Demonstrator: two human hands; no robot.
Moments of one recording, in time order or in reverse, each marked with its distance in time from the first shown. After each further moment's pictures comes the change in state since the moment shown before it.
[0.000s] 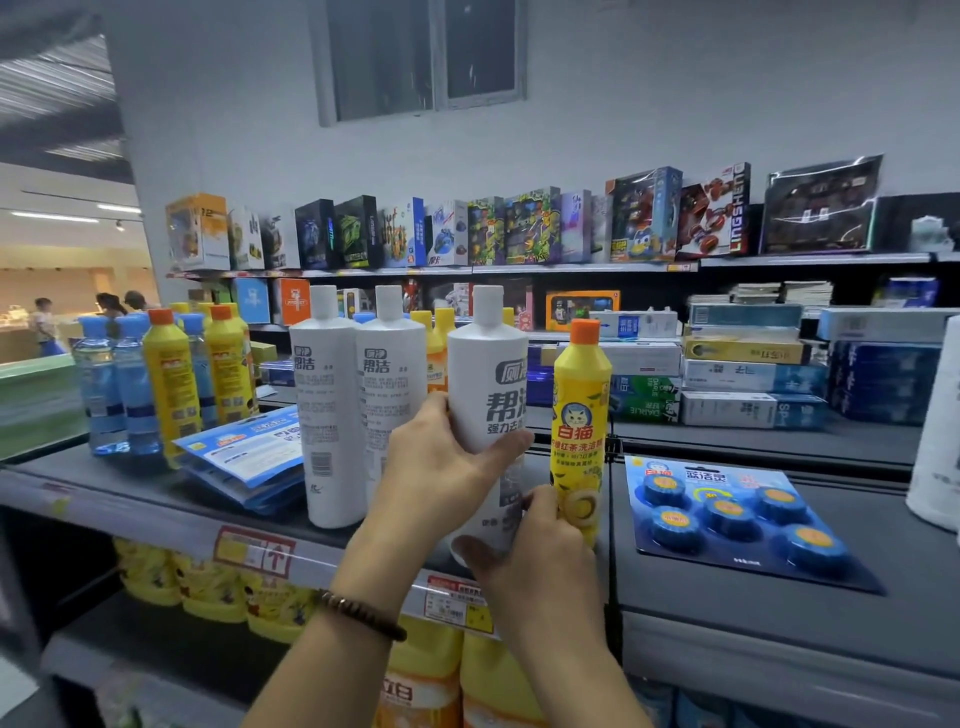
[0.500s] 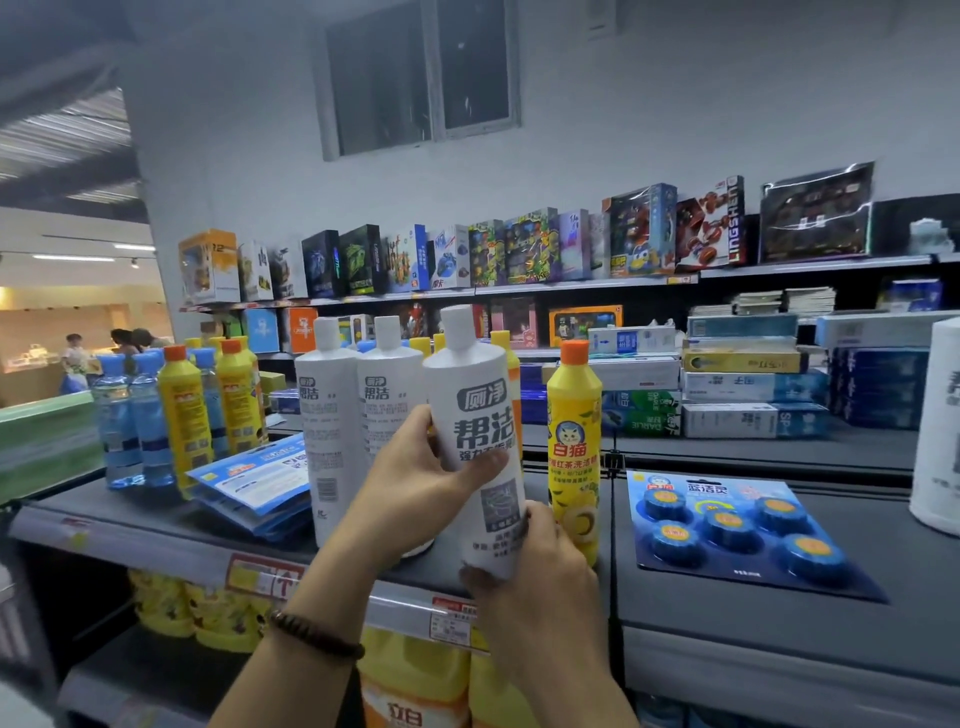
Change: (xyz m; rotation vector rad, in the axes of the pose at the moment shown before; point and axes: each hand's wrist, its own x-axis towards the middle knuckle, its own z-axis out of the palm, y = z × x) left_hand -0.002 0.009 -0.026 -0.242 -0.154 -0.055; right_hand -0.011 -0.002 -0.011 0.044 0.018 -0.045
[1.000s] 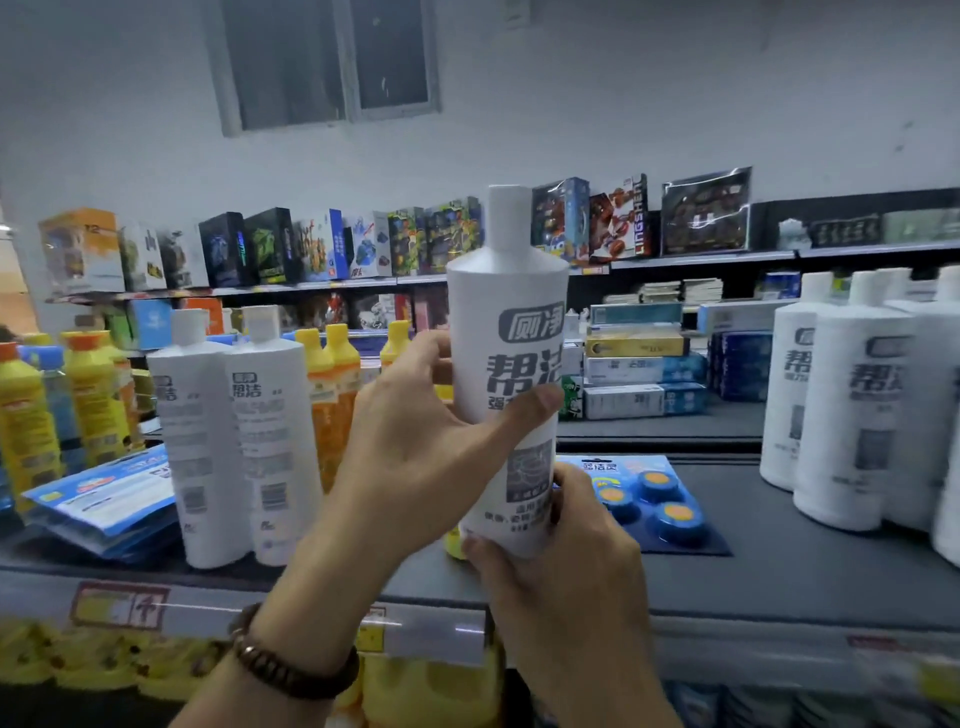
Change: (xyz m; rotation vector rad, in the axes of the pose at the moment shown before) left_hand -0.027 0.082 0.086 0.023 0.059 0.373; right_hand -0.020 0.032 -0.100 0.028 0.248 -0.009
